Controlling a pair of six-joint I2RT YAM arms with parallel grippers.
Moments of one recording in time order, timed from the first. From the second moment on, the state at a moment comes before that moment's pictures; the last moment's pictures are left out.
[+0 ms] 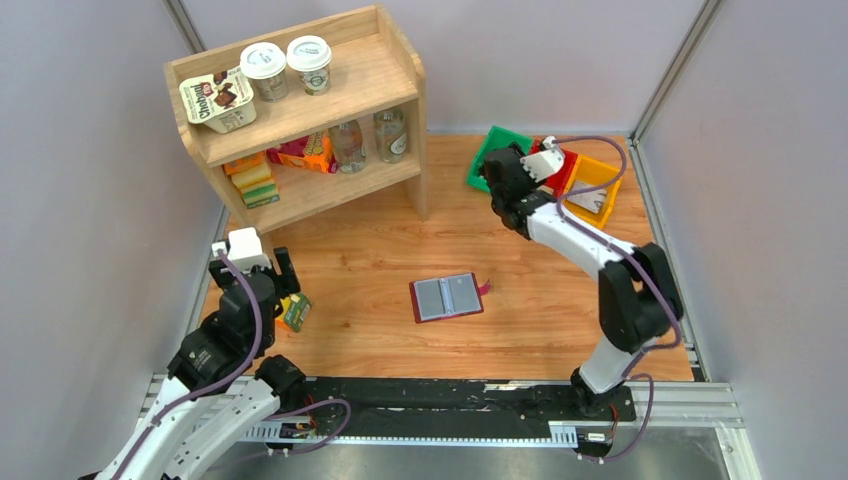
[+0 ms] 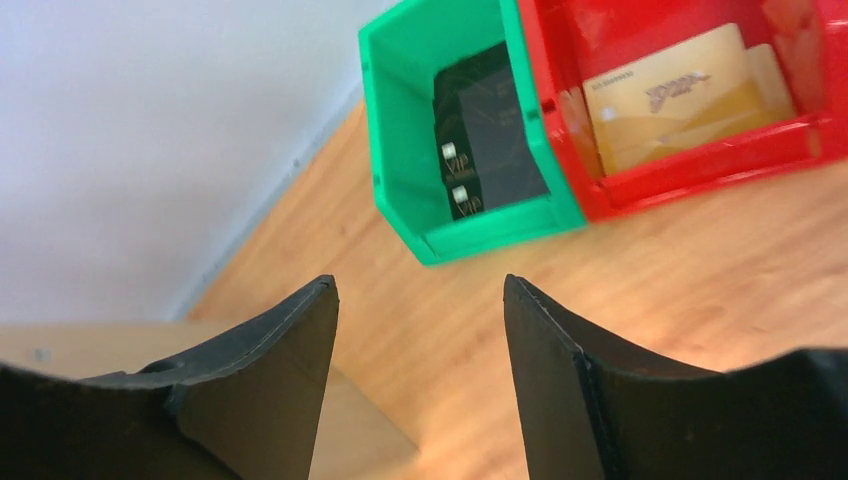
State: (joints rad) left arm -0.63 0.38 0.75 -0.75 -0.87 -0.29; right arm 0.50 1.76 1.29 -0.07 0.73 1.12
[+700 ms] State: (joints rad) left arm -0.63 0.51 0.75 -0.78 -0.83 -0.27; right arm 0.78 1.28 0.88 -0.26 0.15 0.61
